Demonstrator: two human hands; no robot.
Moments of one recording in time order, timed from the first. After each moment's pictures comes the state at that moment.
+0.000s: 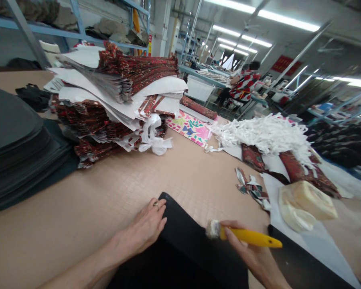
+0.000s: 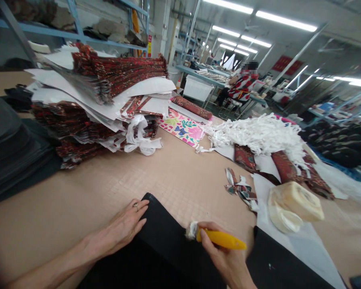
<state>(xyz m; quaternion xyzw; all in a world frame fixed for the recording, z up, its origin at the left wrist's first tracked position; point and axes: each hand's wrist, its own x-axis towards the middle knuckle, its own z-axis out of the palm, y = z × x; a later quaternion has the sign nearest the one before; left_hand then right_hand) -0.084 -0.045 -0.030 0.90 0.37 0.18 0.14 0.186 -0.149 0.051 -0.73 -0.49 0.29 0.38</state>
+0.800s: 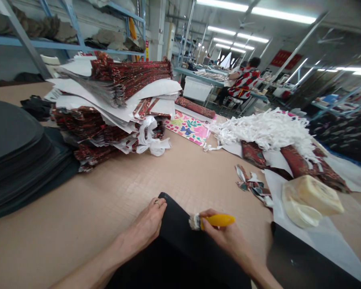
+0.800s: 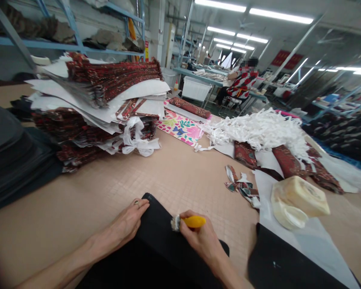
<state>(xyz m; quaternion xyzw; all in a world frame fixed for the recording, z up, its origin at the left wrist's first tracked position) -0.080 -0.040 -0.060 0.91 0.35 0.20 0.12 0.156 -0.113 0.038 -0.65 -0.56 0.37 0.35</state>
